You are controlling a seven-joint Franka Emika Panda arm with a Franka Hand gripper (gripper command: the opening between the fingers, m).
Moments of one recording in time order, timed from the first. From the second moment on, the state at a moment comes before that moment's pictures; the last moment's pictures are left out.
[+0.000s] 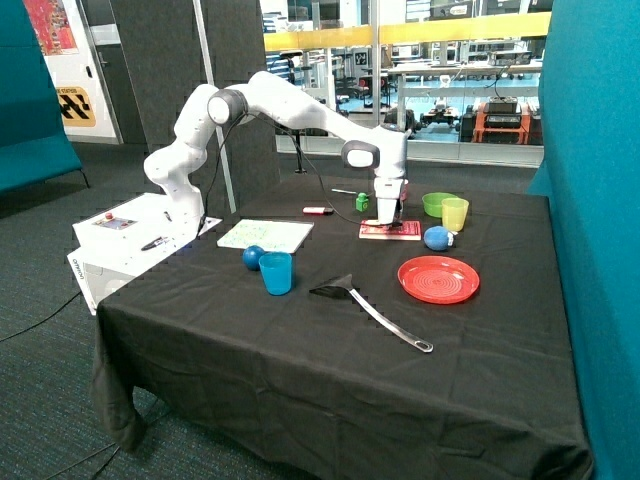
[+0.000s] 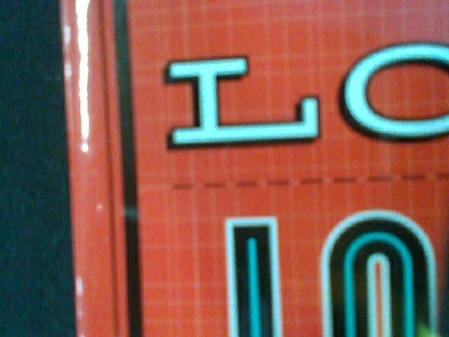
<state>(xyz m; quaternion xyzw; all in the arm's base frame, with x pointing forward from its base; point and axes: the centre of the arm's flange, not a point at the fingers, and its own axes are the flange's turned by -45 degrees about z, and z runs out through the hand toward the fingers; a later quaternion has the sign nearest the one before) 0.723 0.083 0.289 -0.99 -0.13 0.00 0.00</state>
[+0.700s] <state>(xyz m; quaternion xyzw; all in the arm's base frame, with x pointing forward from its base) 0.709 0.083 0.298 -0.99 -0.14 0.01 0.00</state>
